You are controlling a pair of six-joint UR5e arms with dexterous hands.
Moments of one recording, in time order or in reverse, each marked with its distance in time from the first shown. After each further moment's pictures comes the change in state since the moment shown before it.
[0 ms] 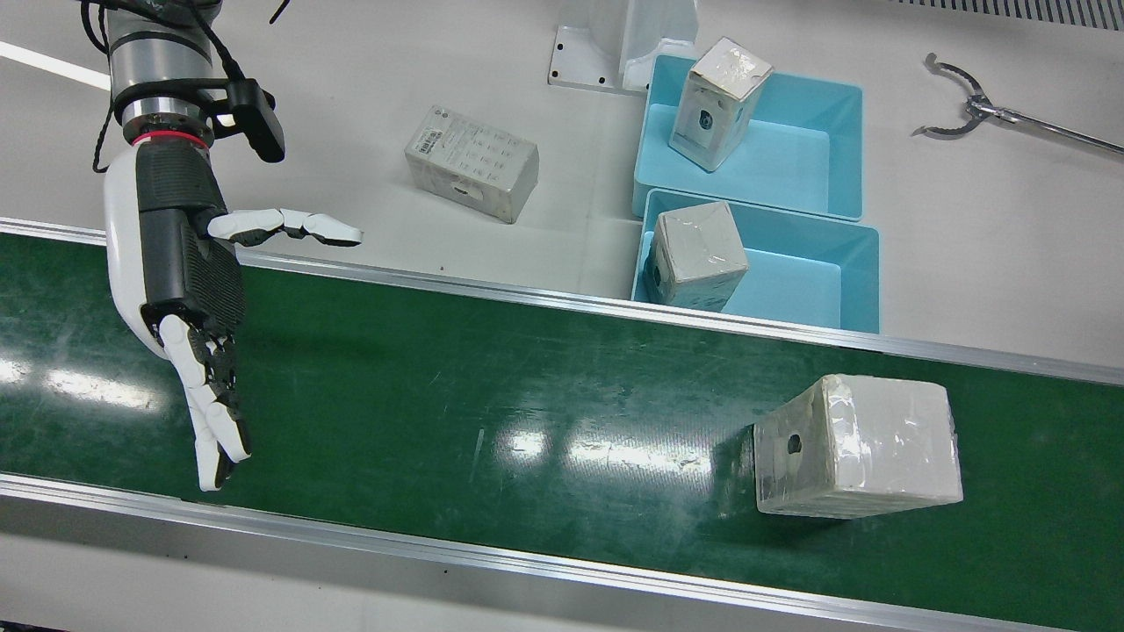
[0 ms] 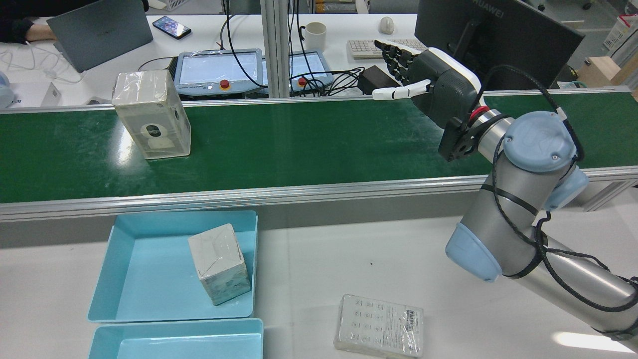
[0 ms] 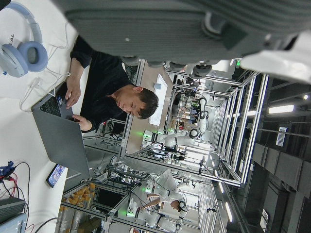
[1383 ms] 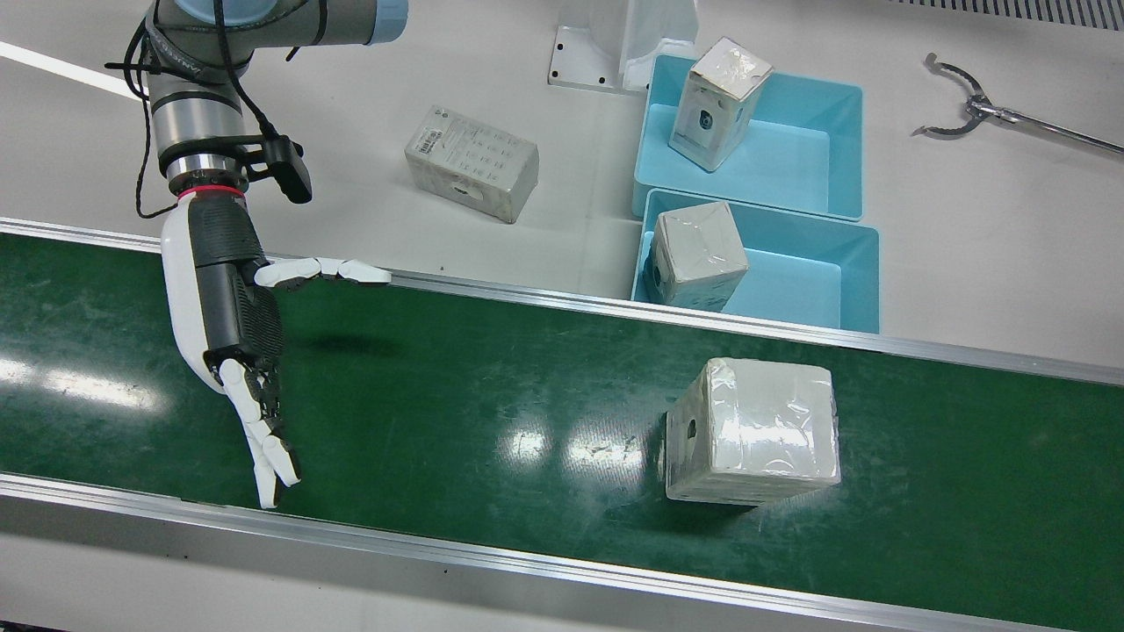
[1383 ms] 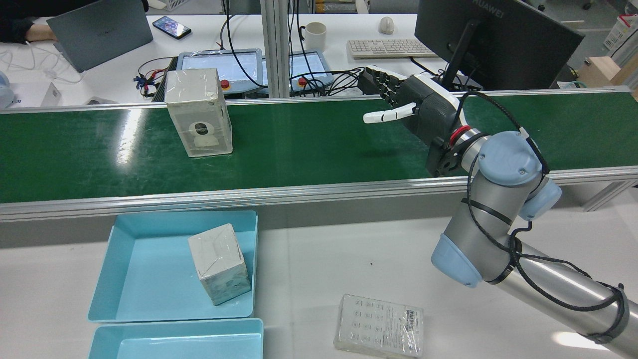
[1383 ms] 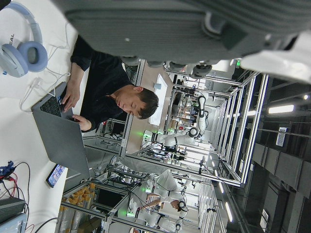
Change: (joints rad) left arm 0.000 0.000 0.000 0.000 0.000 0.000; right arm -0.050 -0.005 -0.117 0.094 0.000 0.000
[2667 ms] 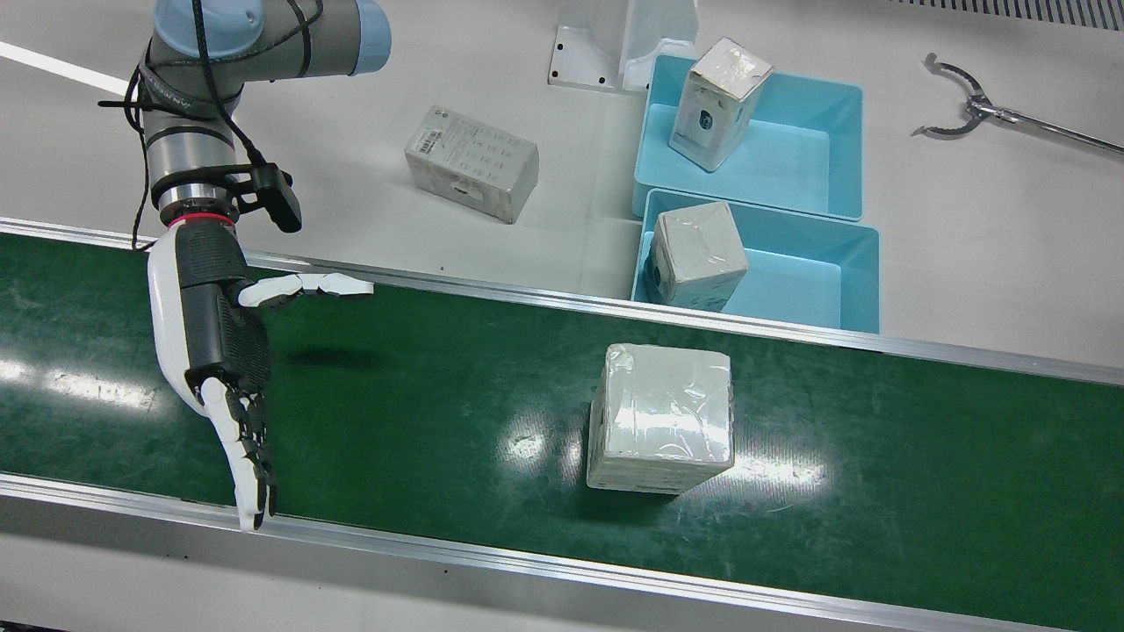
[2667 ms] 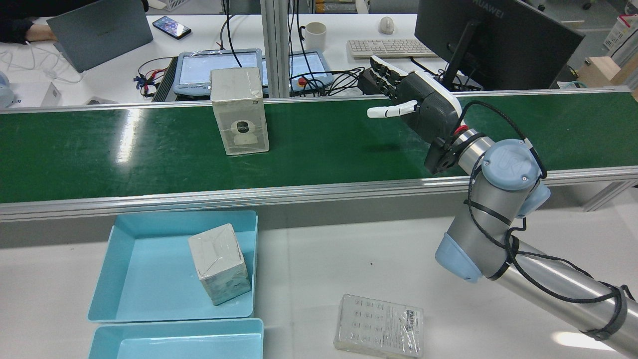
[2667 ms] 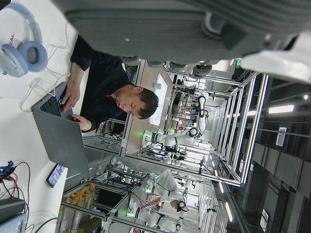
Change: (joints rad) left arm 0.000 0.000 0.000 0.000 0.000 0.000; right arm 0.016 -0.028 -0.072 0.206 0.030 -0.026
